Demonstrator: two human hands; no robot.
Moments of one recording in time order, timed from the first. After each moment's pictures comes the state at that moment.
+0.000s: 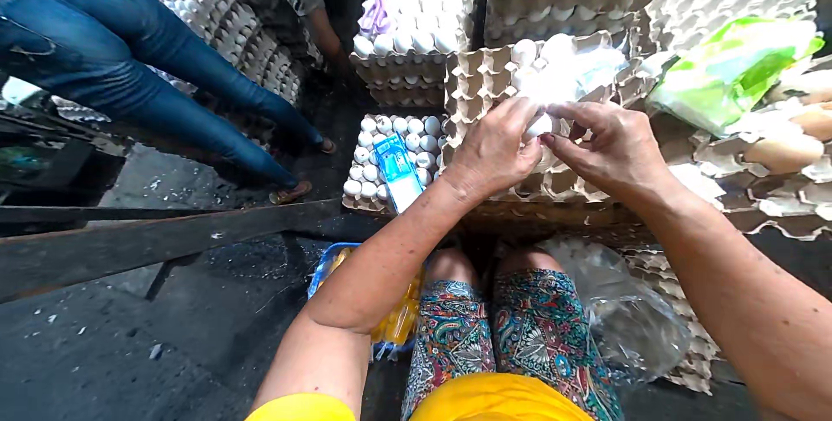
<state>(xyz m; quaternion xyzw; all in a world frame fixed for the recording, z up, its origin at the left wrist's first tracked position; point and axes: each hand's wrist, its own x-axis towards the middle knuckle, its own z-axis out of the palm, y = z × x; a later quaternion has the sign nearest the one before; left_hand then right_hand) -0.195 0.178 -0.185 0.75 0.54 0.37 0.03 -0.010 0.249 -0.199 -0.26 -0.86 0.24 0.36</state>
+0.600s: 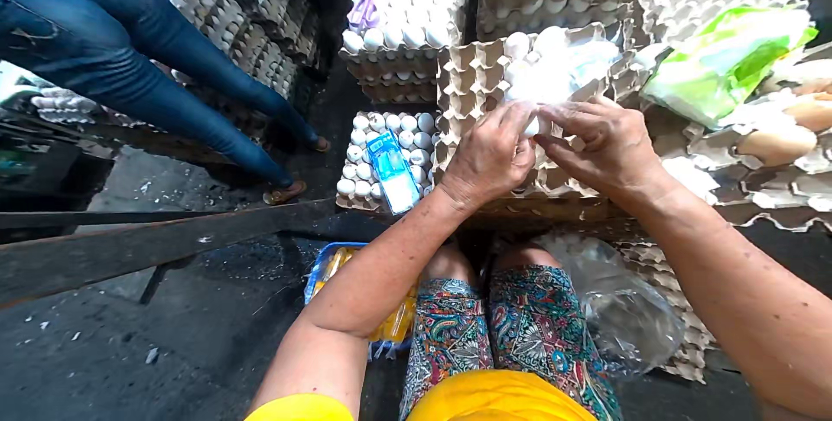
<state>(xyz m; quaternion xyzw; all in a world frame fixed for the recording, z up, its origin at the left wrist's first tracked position) -0.188 0.173 -0.204 0.75 0.53 0.40 -0.03 -0.007 0.252 -0.206 -0.19 -0.89 0.16 0.39</state>
